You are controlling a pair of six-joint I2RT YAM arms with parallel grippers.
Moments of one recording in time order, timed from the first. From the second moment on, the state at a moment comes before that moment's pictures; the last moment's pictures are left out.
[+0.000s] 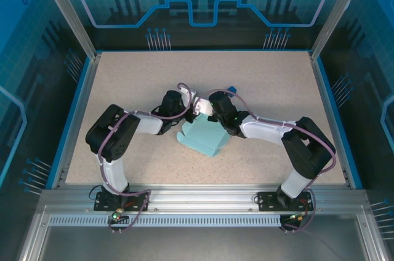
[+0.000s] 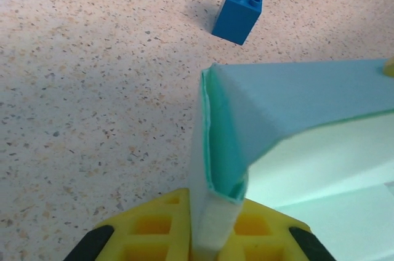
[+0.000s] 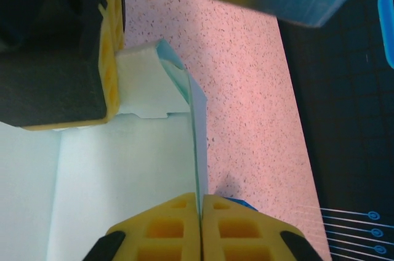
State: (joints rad) left arm -0.46 1.87 0.83 0.51 0.27 -0.16; right arm 0.72 1.66 0.94 0.10 0.34 -0.82
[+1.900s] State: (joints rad) left arm -0.53 1.83 0.81 0.49 -0.02 -0.18; right arm 0.70 1.58 0.90 0.02 0.26 -0.76
